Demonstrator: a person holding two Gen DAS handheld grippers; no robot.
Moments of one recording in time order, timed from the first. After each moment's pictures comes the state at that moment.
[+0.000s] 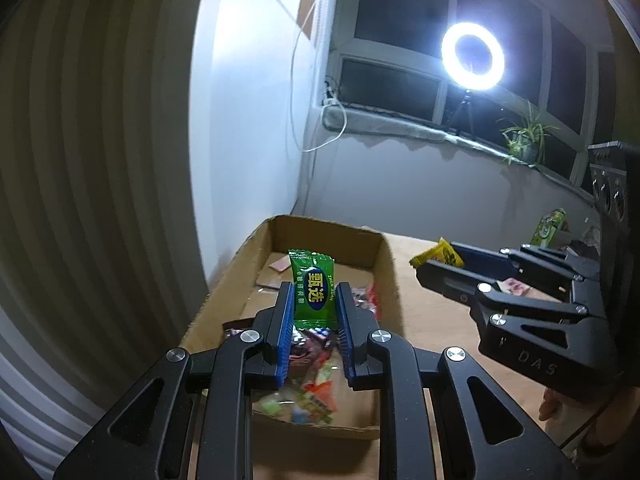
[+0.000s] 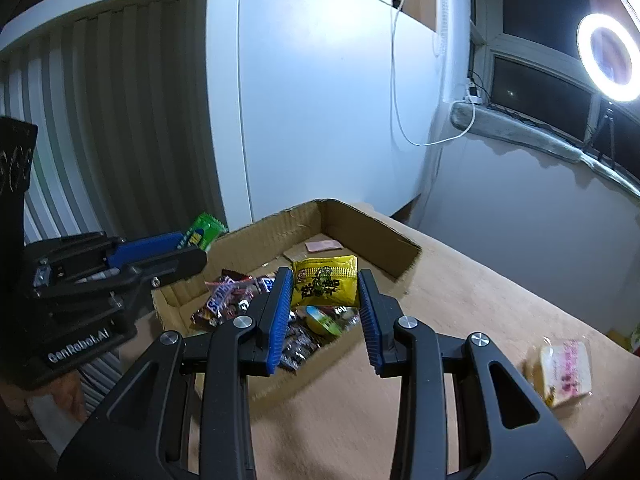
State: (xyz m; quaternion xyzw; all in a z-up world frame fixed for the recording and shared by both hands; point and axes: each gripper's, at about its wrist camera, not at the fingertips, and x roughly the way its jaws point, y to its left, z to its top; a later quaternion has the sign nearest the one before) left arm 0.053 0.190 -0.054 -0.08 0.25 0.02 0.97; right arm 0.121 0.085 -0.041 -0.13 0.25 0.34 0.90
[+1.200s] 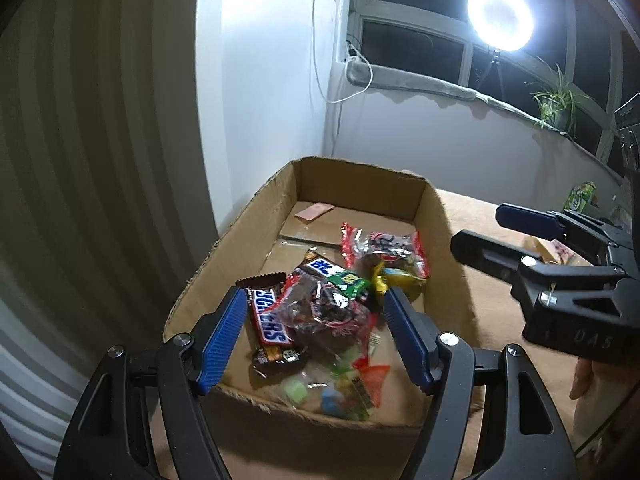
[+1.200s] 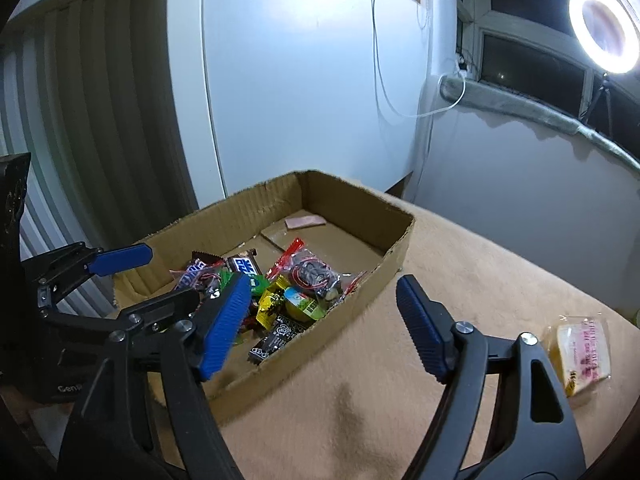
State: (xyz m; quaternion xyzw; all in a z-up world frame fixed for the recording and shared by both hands) left arm 0.065 0.193 -0.095 -0.06 0.31 0.06 0.95; right arm 0.136 0.066 -0.069 -0.11 0.27 0.32 0.90
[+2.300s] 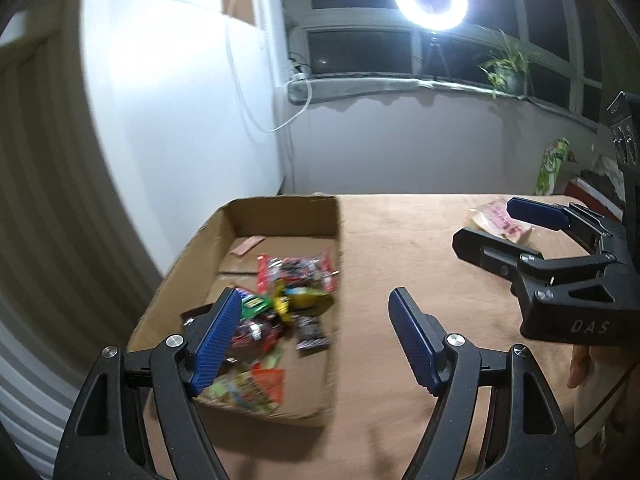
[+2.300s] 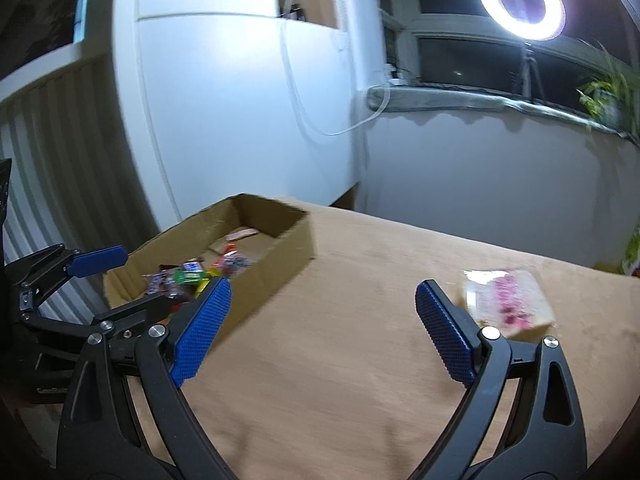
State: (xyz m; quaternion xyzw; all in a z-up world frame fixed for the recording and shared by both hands) left arm 0.063 0.094 -0.056 0.04 0.29 0.03 0.95; right arm 0.129 -0.066 -0.058 -0.02 0.25 0.25 0.93
